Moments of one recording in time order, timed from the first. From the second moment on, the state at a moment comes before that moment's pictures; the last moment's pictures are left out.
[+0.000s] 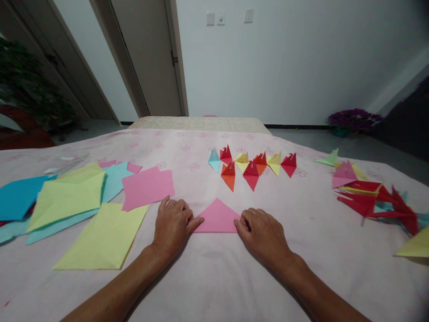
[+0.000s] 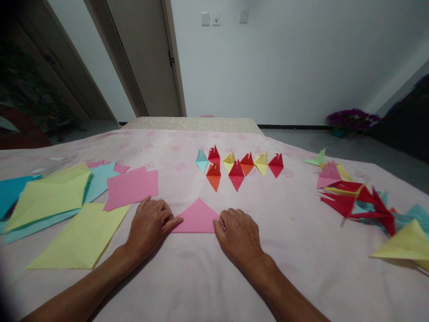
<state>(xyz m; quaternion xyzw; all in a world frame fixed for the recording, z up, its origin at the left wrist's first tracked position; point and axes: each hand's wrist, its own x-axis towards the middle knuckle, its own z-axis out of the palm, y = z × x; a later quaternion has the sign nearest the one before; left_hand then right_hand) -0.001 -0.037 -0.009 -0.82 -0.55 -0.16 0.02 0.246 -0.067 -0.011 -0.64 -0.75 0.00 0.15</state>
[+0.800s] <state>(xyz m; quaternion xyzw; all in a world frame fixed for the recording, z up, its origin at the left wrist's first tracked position) 0.024 -0.070 -0.010 -0.94 -0.32 -0.10 -0.05 0.246 -0.075 -0.005 -0.64 -0.75 -0.05 0.18</state>
